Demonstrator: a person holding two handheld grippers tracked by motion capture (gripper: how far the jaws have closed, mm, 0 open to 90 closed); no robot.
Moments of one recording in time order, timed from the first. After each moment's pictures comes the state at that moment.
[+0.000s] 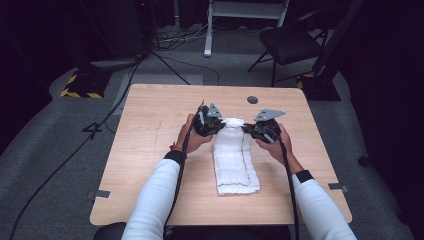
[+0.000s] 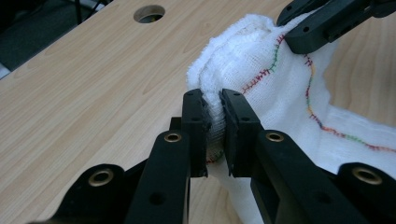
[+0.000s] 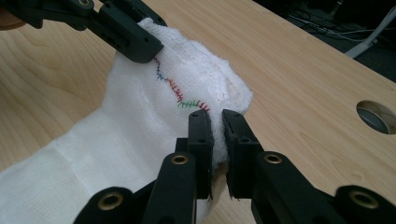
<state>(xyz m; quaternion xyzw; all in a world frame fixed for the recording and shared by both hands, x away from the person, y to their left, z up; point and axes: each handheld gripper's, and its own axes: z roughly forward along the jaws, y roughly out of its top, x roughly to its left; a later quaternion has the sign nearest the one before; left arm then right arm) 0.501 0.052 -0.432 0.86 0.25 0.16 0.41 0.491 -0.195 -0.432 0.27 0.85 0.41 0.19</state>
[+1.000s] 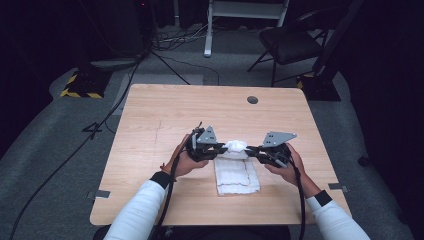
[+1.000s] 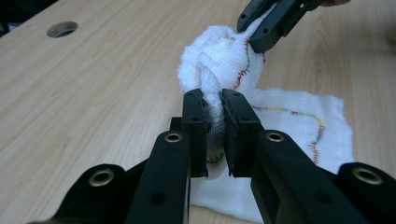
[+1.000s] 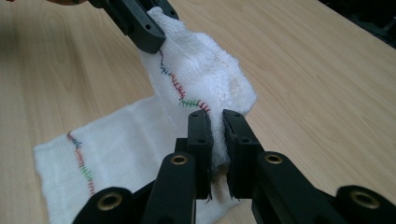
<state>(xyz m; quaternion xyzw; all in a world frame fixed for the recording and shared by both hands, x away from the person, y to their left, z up) 0.418 0.063 -0.434 0.88 0.15 0.10 0.44 0.411 -0.210 -0.428 0.19 0.88 0.42 0.15</state>
